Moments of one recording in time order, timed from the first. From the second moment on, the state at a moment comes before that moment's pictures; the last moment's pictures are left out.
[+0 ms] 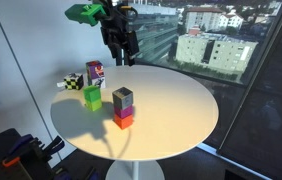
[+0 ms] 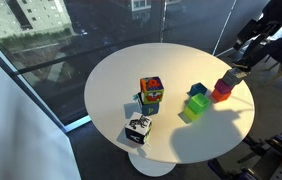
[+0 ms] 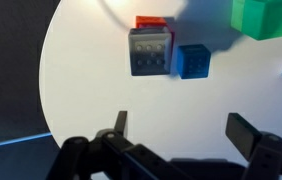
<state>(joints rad) -0.11 -0.29 -0.16 -2.46 -0.01 2.38 -0.01</state>
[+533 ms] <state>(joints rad) -0.12 -0.27 -0.14 -2.36 -0.06 2.12 0.06</state>
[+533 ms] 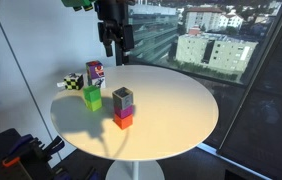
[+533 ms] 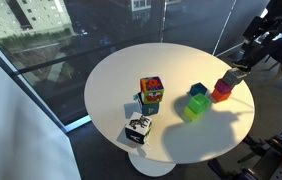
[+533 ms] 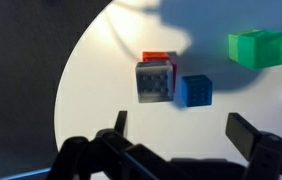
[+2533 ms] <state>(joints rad) -0.13 -0.03 -0.13 -2.34 -0.11 2.25 0.07</state>
